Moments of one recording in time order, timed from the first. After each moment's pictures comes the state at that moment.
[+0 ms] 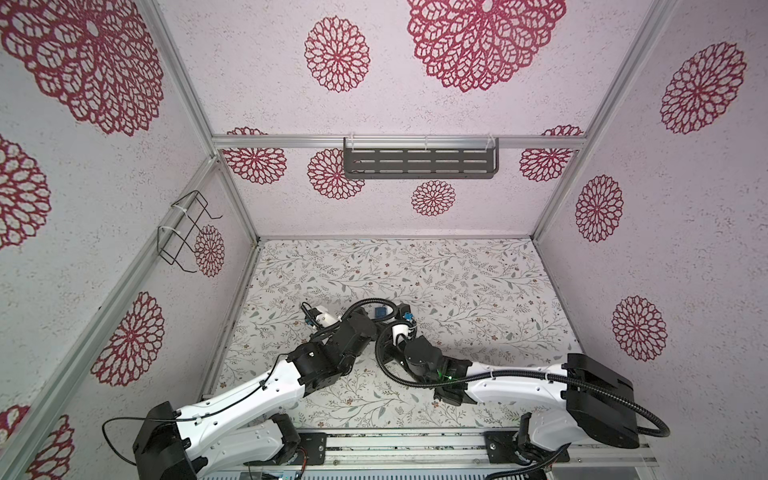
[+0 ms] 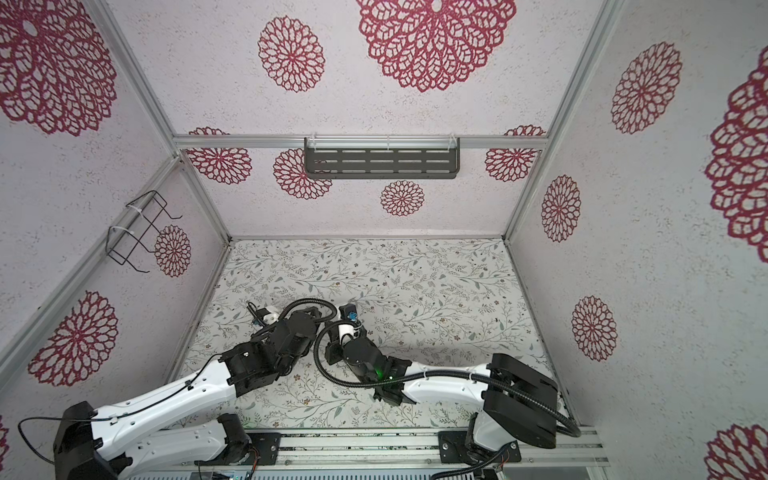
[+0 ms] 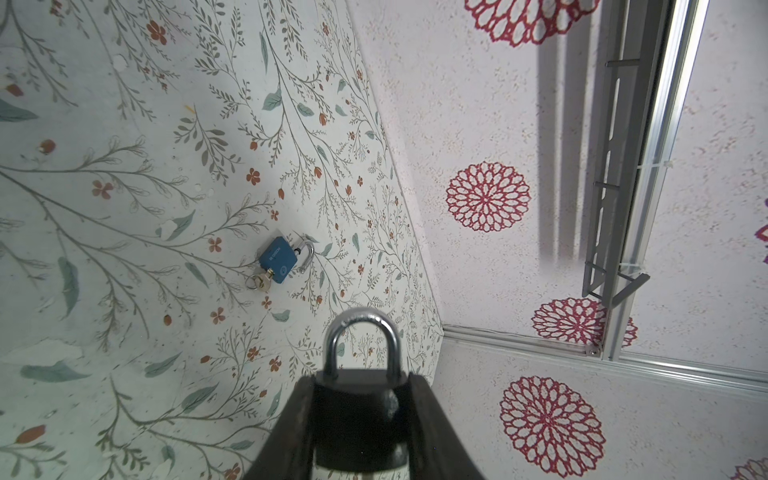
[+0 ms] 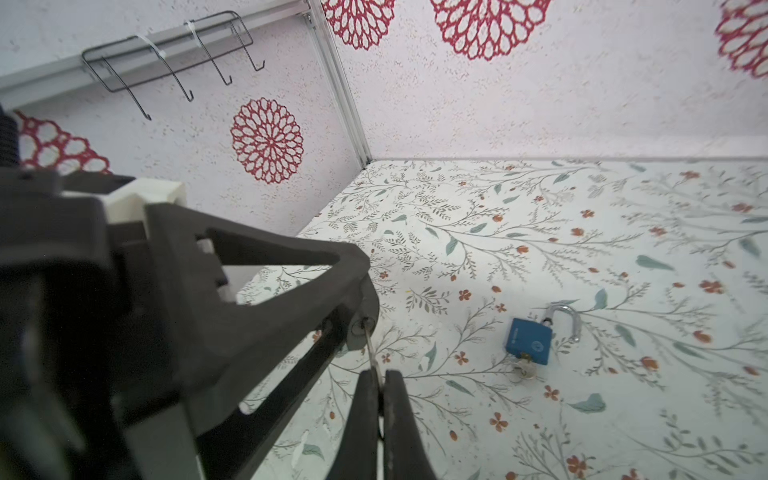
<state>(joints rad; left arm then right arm) -0.94 1.08 0.78 -0.34 -0.65 -1.73 1.20 1.47 0.76 0.55 0.46 0.51</state>
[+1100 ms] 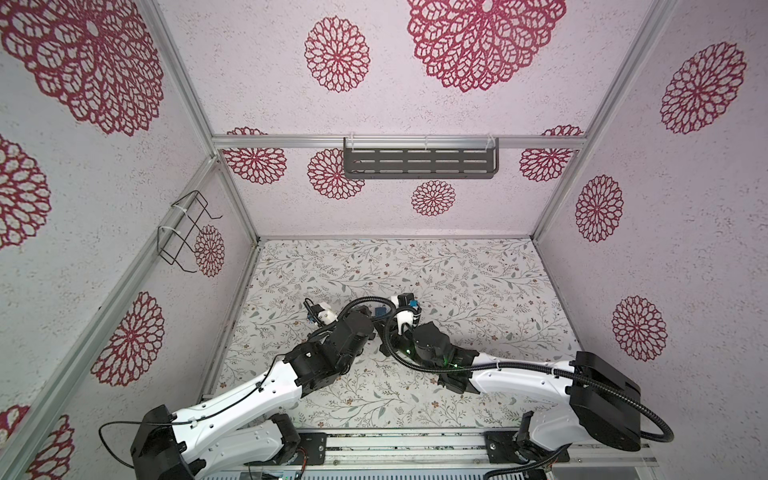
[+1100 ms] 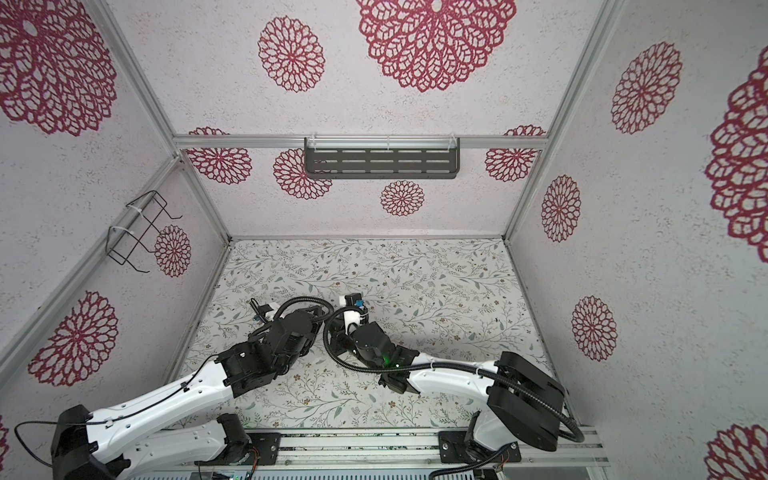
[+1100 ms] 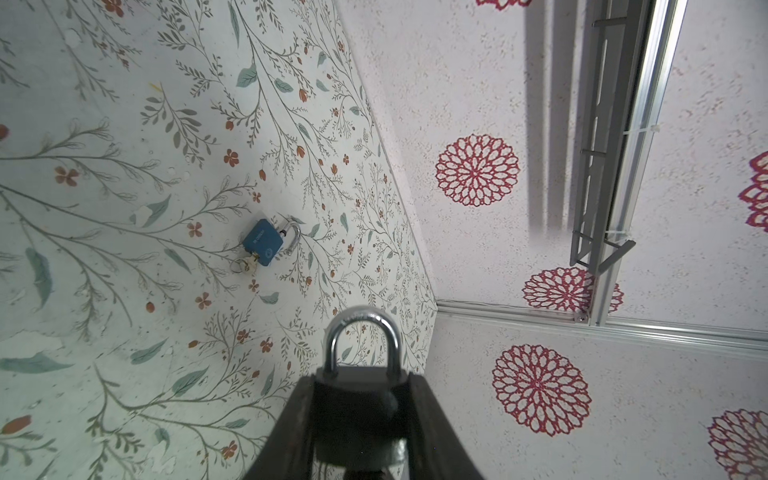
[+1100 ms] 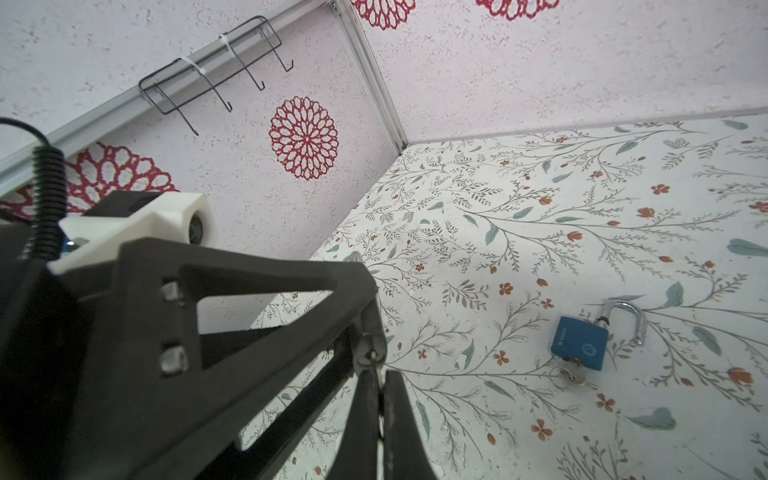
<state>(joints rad) -0.93 1.06 0.79 -0.32 -0.58 -1.66 1.14 1.45 0.77 0.51 0.27 0.52</state>
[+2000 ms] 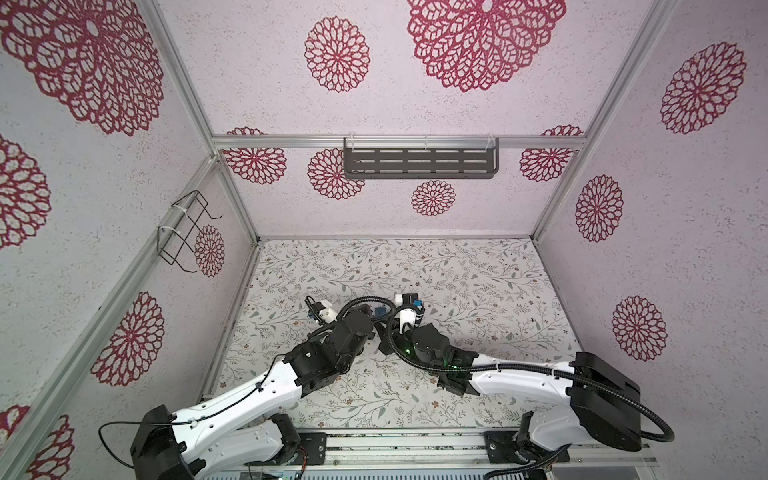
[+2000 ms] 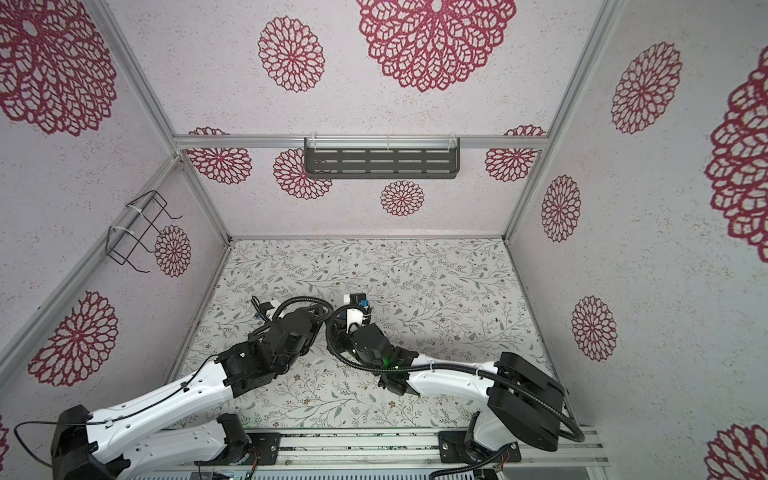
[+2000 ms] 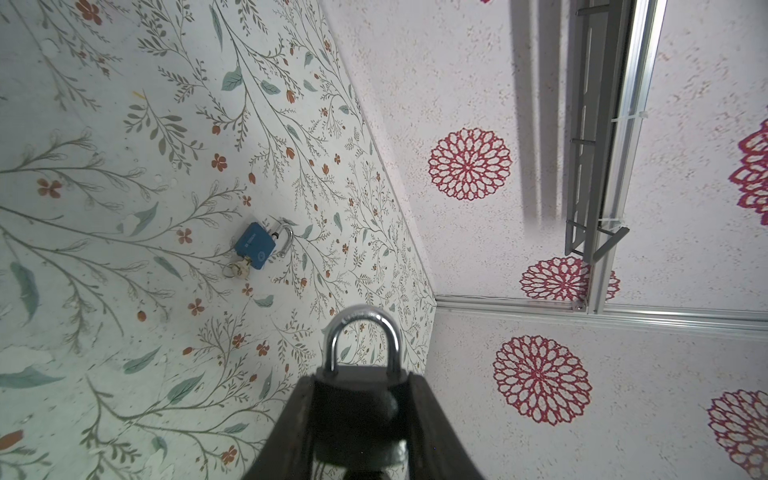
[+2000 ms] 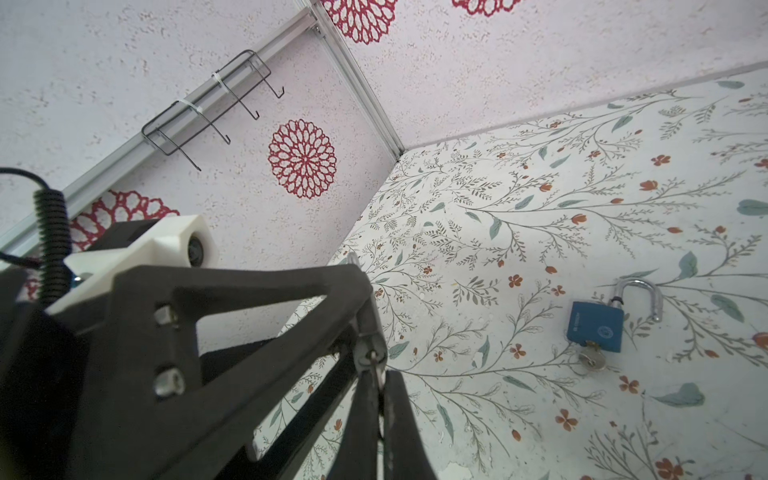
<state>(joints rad) -0.93 1.06 0.78 -0.28 -0.58 -1.63 1.14 1.45 0.77 0.53 0.29 0.70</state>
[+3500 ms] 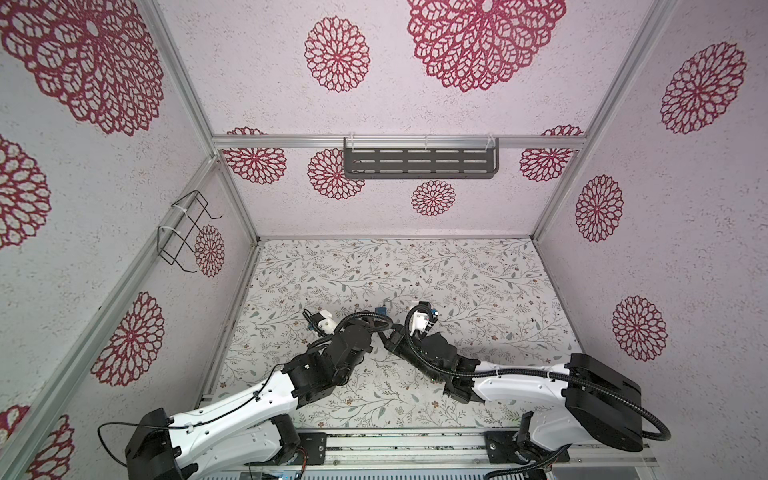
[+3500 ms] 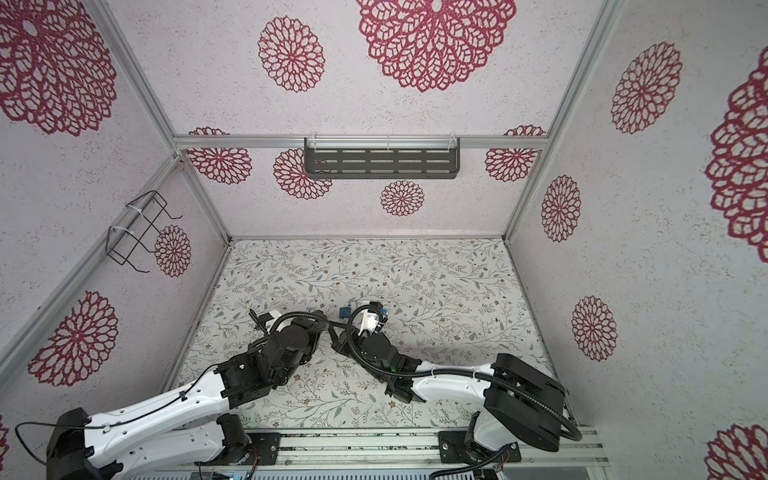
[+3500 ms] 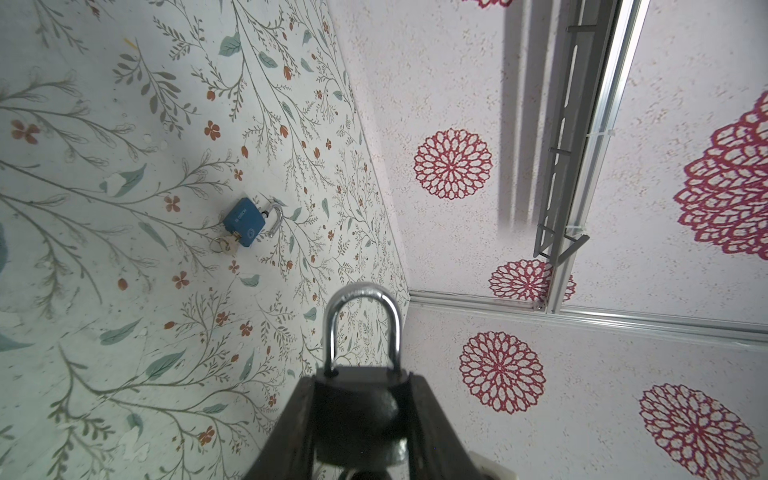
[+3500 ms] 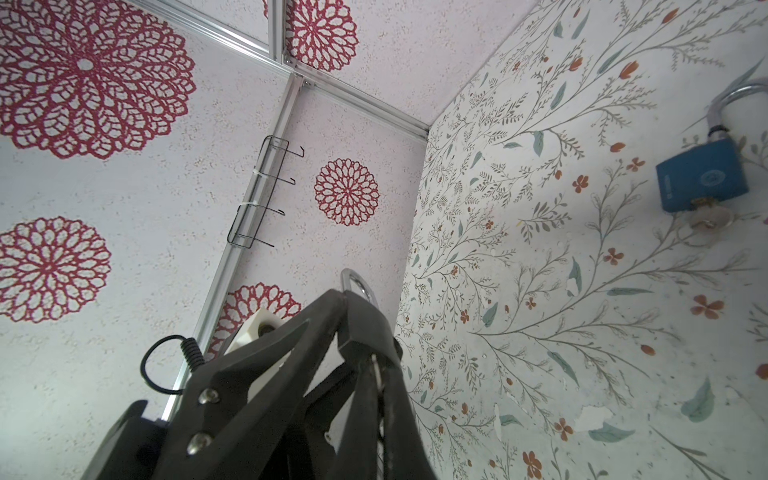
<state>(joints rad) -0.99 1.00 0.68 -0.19 -0.63 -1.72 1.14 1.44 0.65 0.73 0.28 1.24</state>
